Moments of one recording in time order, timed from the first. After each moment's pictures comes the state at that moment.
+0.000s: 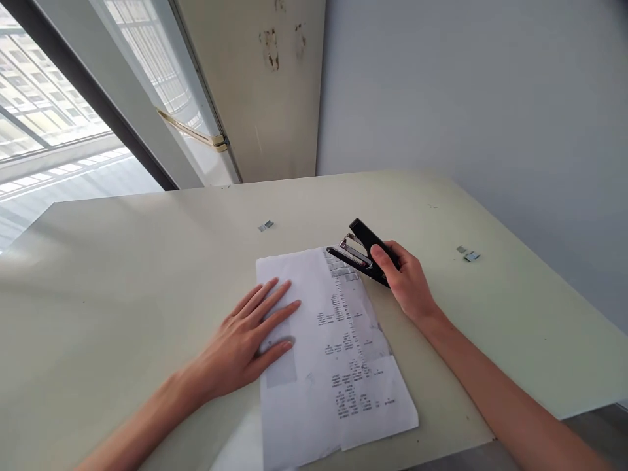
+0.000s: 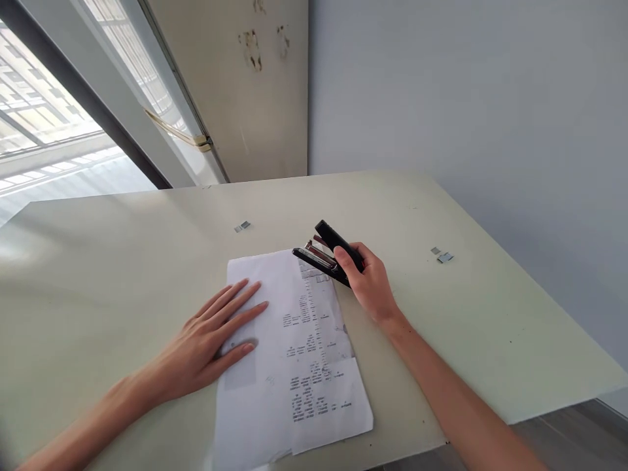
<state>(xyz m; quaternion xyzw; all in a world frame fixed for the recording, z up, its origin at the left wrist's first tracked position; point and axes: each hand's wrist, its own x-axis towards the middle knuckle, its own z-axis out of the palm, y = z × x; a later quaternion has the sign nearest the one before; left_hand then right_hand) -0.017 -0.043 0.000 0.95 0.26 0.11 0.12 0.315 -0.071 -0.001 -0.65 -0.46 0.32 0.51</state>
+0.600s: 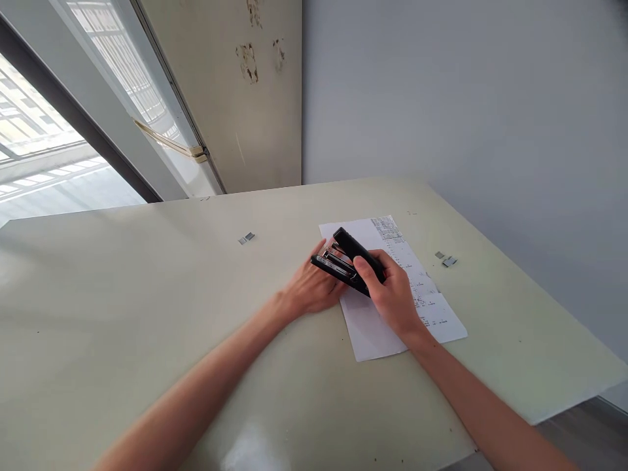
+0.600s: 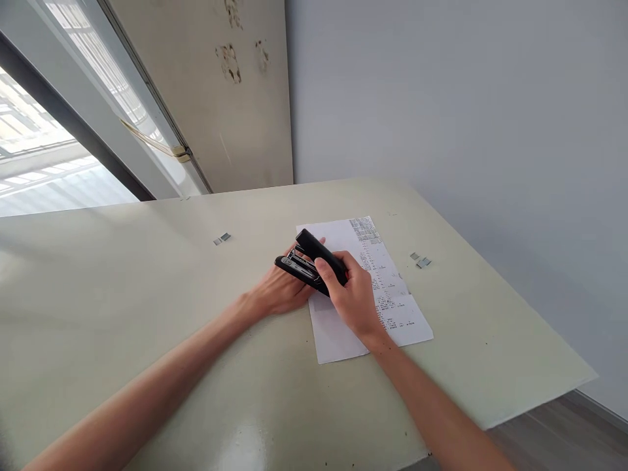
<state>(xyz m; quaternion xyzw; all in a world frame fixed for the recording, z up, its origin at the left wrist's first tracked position) 0.169 0.041 -0.023 0.96 0.16 0.18 0.13 0.314 -0.070 0.009 -0.67 -0.45 0.27 0.53</state>
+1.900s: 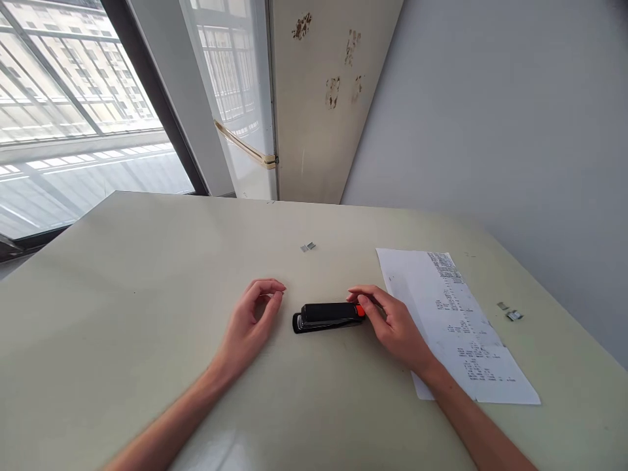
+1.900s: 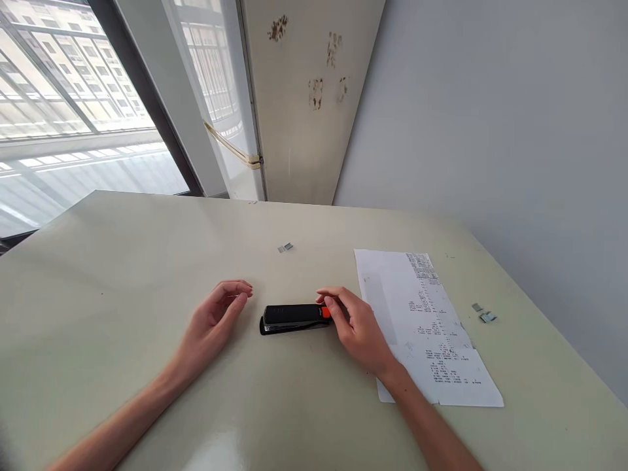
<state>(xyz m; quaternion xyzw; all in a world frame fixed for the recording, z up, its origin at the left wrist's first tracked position) -0.046 -0.015 0.000 0.63 0.51 0.41 0.41 0.234 -0.052 -0.003 -0.57 -0.63 0.36 0.39</state>
